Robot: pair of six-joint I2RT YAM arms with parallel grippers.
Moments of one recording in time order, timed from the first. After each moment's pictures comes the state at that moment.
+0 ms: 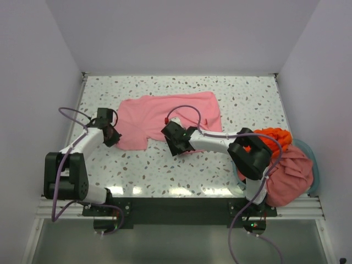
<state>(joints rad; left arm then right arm) -0.02 1.43 0.80 -0.48 -0.20 -0.73 0.92 1.91 1.24 -0.47 0.33 0.45</state>
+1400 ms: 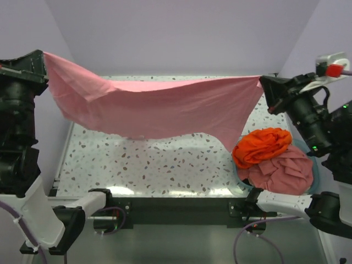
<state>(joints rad) -0.02 1.13 2.19 -0.86 -0.25 -0.69 0.92 1.05 1.95 -0.78 0.59 0.02</state>
